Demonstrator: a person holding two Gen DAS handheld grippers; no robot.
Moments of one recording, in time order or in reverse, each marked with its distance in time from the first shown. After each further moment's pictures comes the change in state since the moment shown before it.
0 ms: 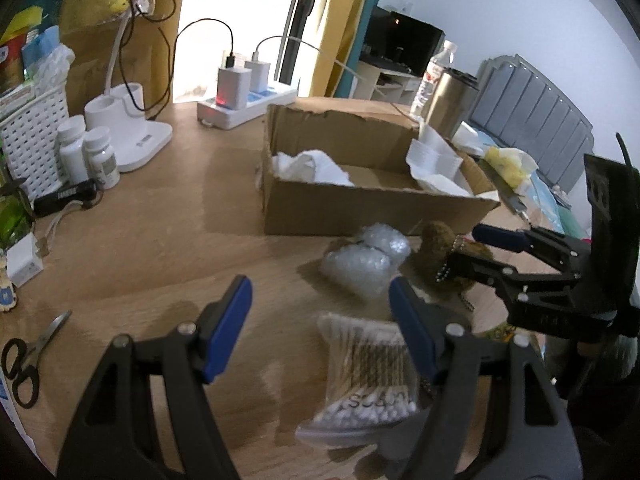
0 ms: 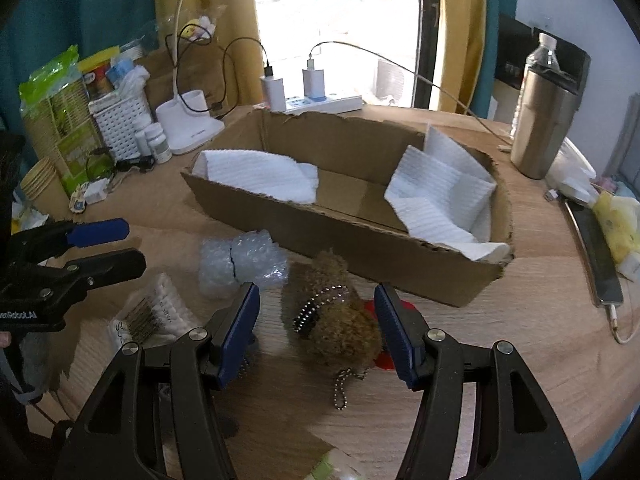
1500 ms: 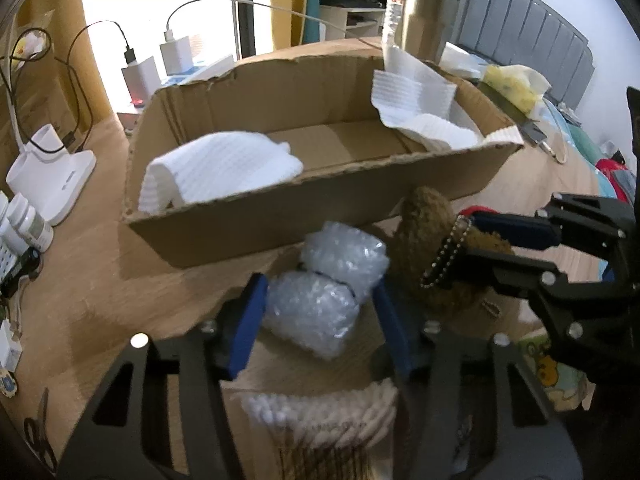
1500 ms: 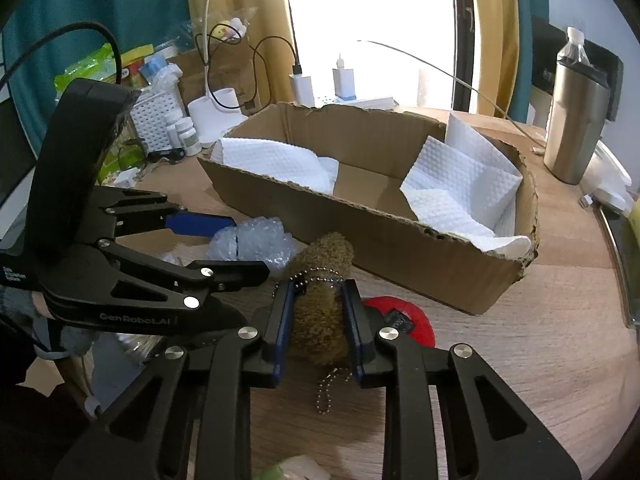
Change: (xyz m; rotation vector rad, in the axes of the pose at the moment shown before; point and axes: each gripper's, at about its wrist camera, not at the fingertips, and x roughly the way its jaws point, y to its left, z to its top) left arm 0.082 -0.061 0.023 0.222 0.182 0.066; right arm 0.006 -0.025 -0.013 -0.055 -0.039 0.161
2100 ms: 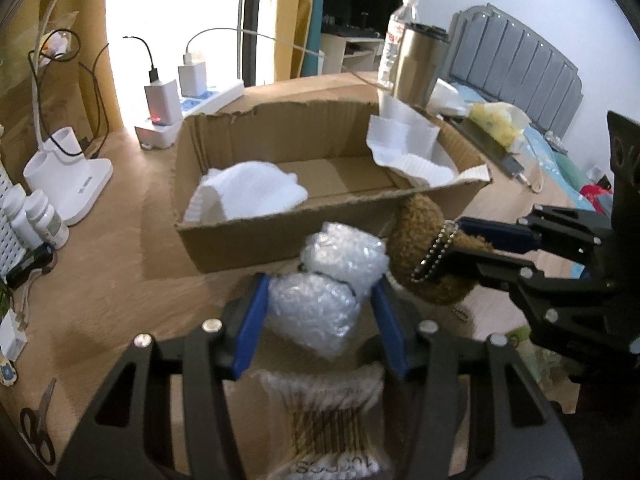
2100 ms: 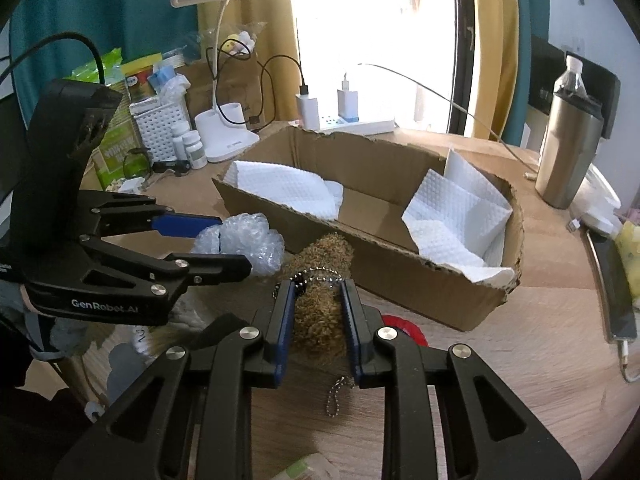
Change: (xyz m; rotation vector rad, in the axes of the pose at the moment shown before) left arm -0.043 0.016 -0.007 -0.047 -0.119 -0.055; right arm -0.018 0.015 0.011 -0.036 -0.042 -0.036
